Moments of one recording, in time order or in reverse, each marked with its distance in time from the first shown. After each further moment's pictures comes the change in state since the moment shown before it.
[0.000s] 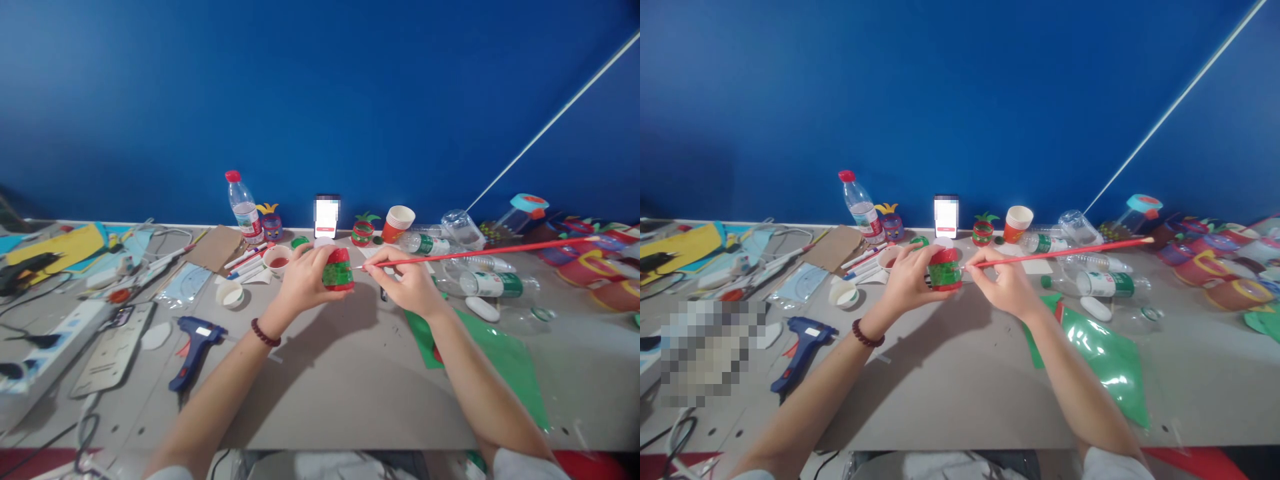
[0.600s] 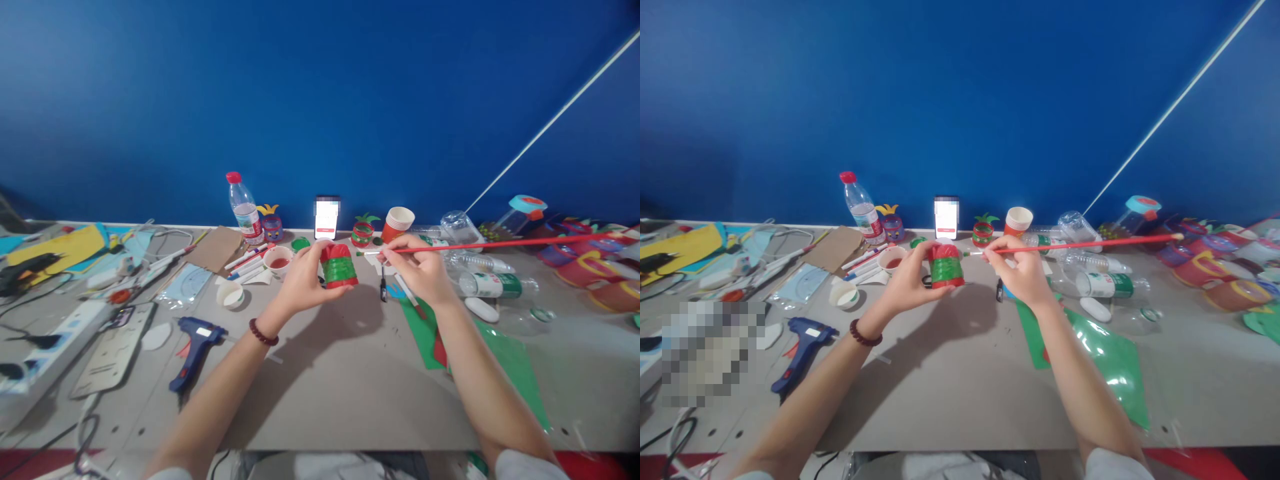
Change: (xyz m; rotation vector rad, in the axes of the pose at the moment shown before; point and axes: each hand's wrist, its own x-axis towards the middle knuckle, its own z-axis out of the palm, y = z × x) left_hand 0.003 0.004 -0.010 -0.266 -0.054 -0.169; right_hand 0.005 0.019 -0.013 0.105 0.186 0.121
